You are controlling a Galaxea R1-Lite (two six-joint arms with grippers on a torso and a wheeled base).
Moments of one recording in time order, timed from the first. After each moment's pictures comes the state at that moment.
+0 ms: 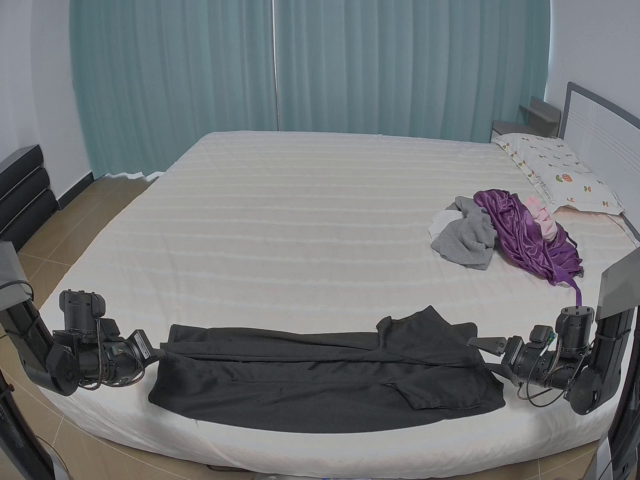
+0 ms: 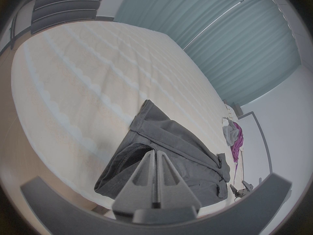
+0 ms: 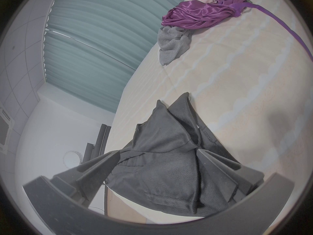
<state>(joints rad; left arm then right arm) 0.08 1.95 -0.35 -0.83 -0.32 -0.62 0.04 2.22 -0.13 -1.53 0.48 0.77</state>
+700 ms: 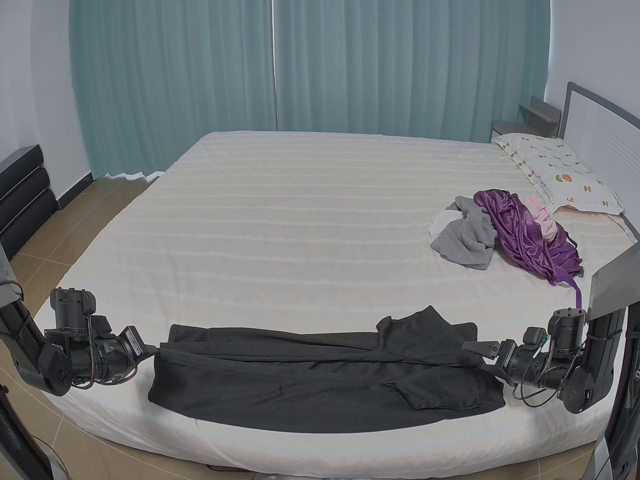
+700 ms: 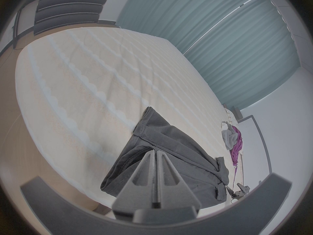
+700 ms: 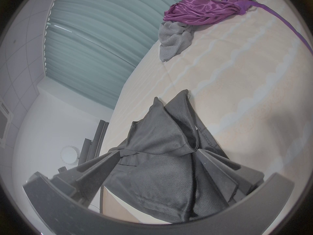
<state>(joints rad) 0.11 1.90 -0.33 -0.83 -0.32 -0.62 0.04 2.29 -0.17 -1.53 0.49 0.72</state>
